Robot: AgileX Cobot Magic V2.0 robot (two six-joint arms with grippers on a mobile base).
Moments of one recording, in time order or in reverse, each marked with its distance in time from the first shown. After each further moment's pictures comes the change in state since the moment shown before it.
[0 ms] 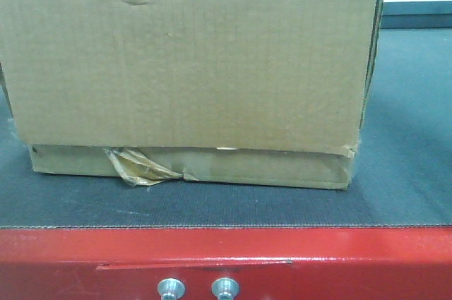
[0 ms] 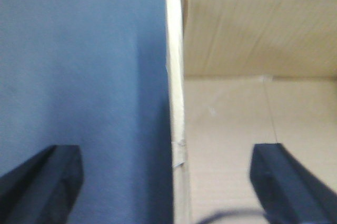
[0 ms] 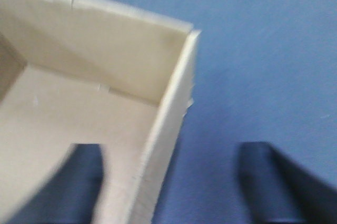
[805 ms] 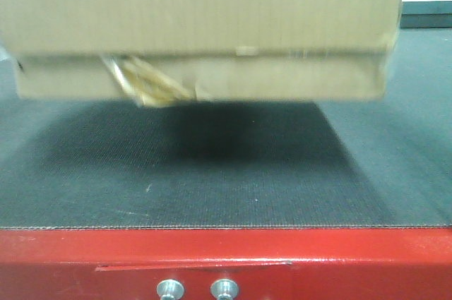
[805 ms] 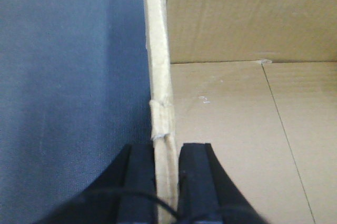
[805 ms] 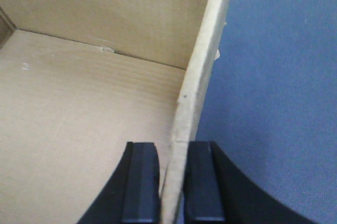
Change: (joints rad) left arm -0.010 0.118 0.000 -0.053 -0.015 -0.056; right arm 0.048 0.122 0.000 0.024 0.034 0.004
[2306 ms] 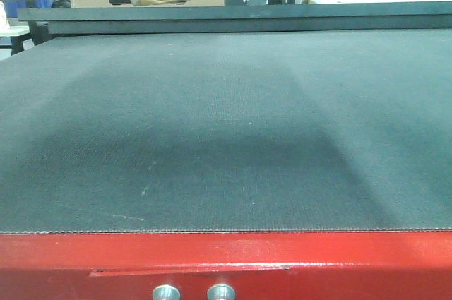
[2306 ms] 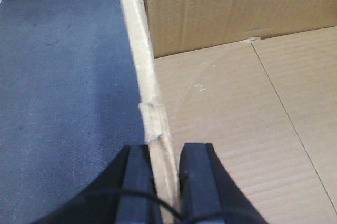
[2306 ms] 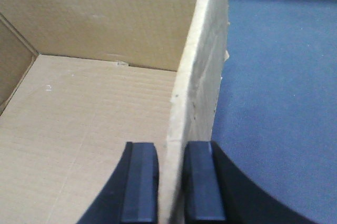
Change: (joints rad) left arm -0.160 -0.350 0.000 0.171 0.109 -0.010; right arm 0.002 -0.330 0.000 0.065 0.002 -0.004
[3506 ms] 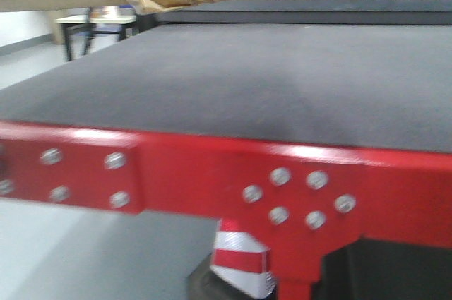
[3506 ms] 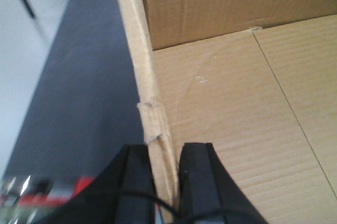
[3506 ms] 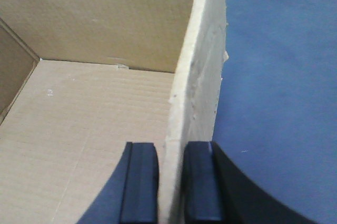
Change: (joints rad) left arm 0.000 -0.002 0.000 -0.015 0.053 0.000; right arm 0.000 0.000 0.000 0.006 0.007 0.000
